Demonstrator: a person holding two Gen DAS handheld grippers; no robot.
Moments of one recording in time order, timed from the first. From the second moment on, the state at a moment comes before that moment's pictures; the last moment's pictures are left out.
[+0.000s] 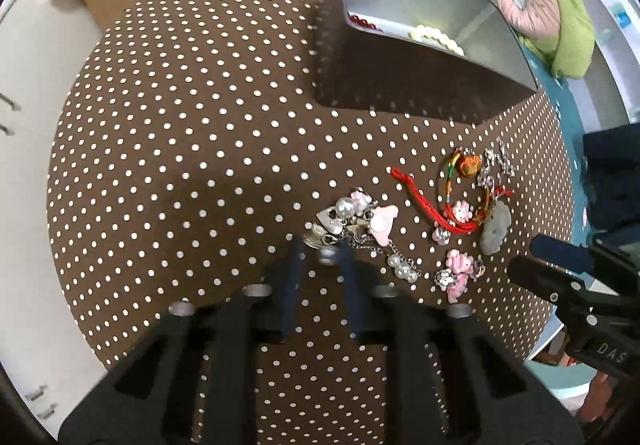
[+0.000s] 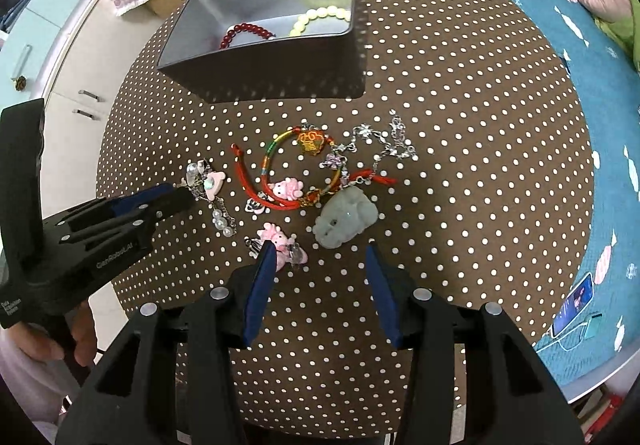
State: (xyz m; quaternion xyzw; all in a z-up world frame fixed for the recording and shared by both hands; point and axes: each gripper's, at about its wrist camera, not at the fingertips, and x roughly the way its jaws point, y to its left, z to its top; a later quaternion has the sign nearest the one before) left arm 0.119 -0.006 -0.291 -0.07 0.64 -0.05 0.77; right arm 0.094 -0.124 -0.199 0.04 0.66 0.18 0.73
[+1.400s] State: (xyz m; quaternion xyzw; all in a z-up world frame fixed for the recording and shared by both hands) left arm 0.053 0.044 -0.225 -0.14 0.59 -0.06 0.79; right arm 0.107 -0.009 -0.197 -0.01 0.62 0.30 0.73
